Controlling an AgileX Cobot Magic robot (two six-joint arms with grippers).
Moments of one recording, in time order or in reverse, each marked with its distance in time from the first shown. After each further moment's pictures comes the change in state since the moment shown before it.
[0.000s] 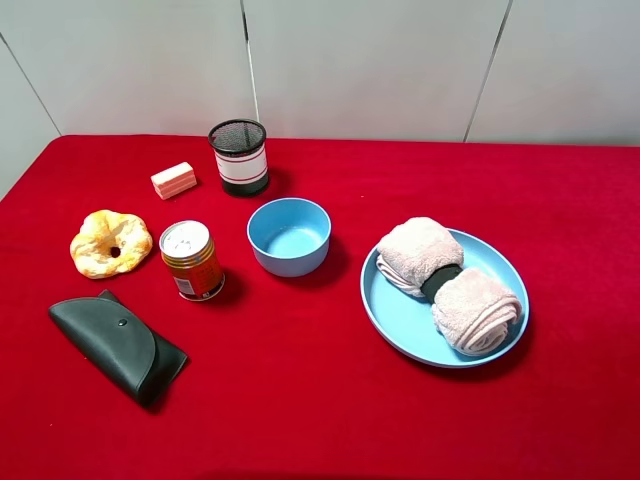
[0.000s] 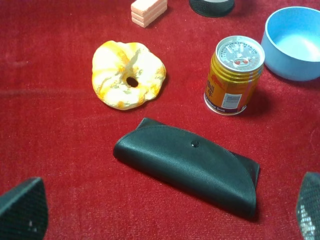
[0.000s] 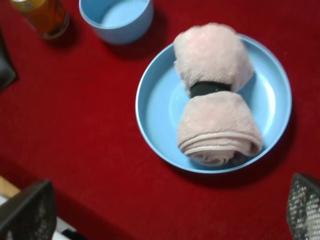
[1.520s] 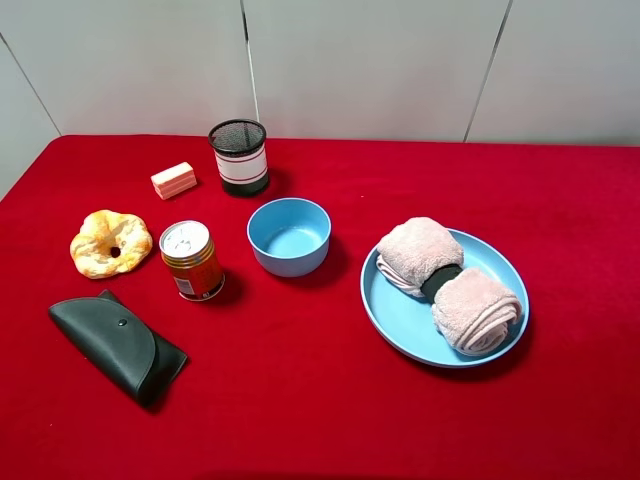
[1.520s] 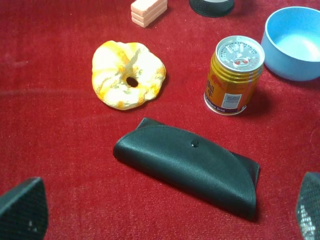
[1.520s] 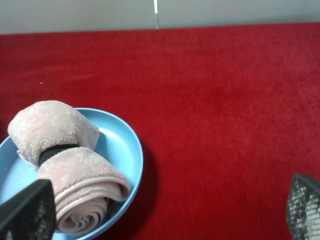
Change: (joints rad) left arm 0.000 0.000 0.000 0.000 0.000 0.000; right arm -0.417 -0.540 0.354 -0.128 -0.185 0.060
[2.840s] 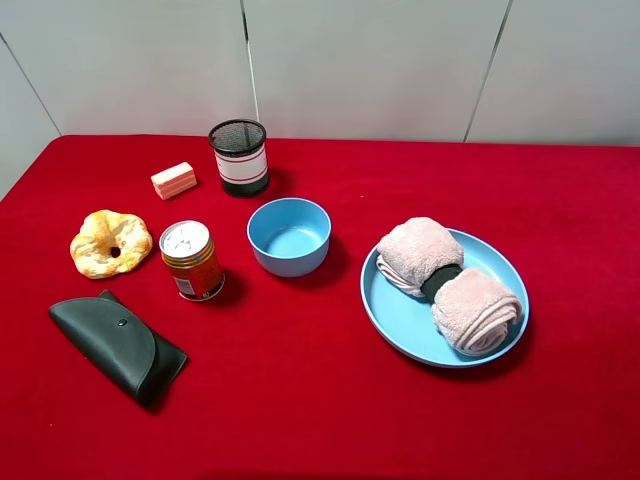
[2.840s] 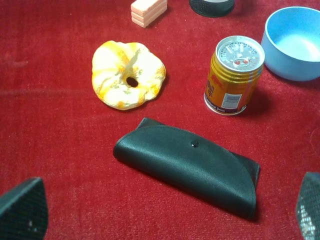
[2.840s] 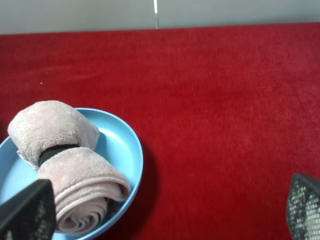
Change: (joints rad) left arm 0.000 0.000 0.000 0.000 0.000 0.000; right arm 0.000 0.000 0.000 0.000 0.000 0.000
